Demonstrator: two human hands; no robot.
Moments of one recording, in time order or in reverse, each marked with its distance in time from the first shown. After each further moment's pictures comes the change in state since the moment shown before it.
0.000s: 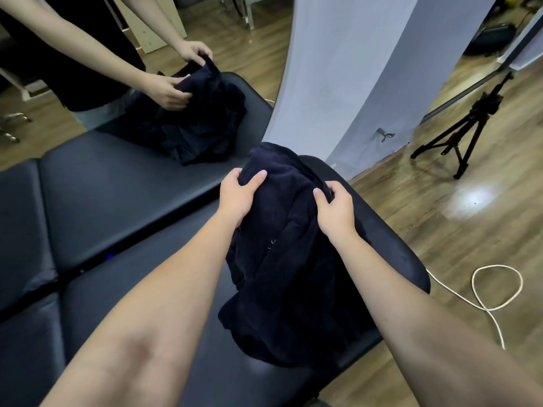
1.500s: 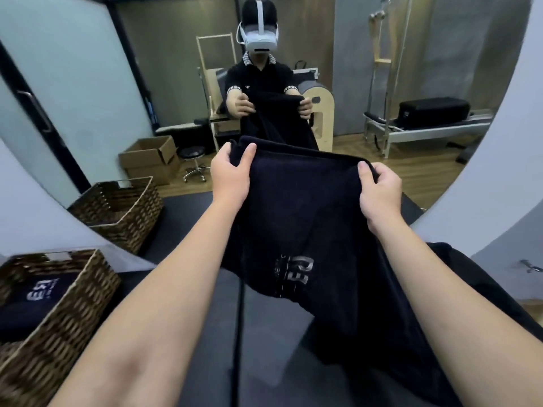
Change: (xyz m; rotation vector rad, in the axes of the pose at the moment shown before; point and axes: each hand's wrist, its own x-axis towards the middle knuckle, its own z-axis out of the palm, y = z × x) left_hand -0.303 0.082 -0.450 -0.016 0.748 0.701; right_hand -0.316 -0.286 0.129 0.379 -0.218 -0.545
